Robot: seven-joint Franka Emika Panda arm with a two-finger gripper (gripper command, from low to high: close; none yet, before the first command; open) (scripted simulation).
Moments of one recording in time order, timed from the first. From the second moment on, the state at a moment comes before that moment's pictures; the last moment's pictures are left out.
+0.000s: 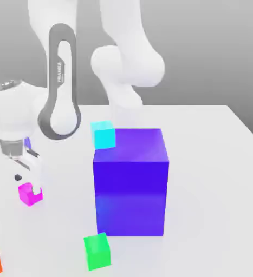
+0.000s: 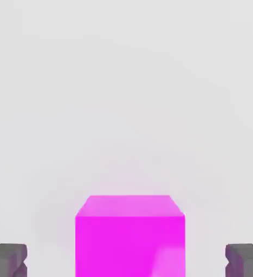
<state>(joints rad) -0.68 0.24 -0.11 -2.78 0.27 3.02 0.44</state>
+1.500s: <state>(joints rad) -0.49 0.01 -0.07 -2.59 0.23 2.75 -0.06</state>
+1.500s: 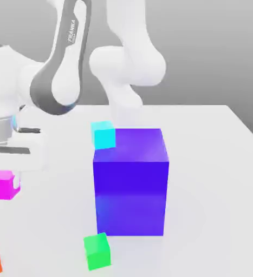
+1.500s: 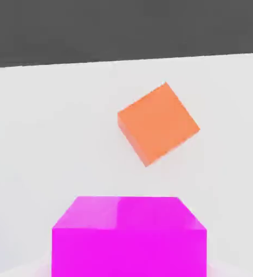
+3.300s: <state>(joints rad) -0.24 0.24 0.09 -2.55 -0.06 2.79 -1.62</state>
